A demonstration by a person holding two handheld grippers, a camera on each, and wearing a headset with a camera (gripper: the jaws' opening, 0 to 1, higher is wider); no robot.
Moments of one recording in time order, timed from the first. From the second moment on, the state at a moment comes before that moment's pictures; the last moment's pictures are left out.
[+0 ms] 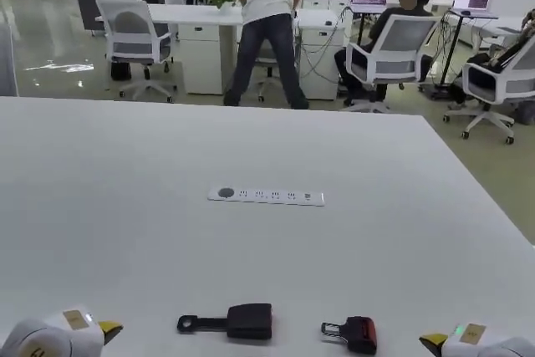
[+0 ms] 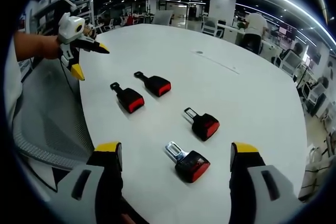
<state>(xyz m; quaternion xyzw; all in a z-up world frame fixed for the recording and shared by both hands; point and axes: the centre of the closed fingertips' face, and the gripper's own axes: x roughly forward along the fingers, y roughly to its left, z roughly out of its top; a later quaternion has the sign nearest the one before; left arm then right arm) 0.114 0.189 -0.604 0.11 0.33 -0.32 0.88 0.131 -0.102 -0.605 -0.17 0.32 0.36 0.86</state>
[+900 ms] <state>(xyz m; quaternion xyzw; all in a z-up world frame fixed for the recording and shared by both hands) 0.122 0.161 -0.616 0.16 0.34 -0.37 0.85 0.134 -0.104 -0.615 -0.19 0.32 0.38 0.85</state>
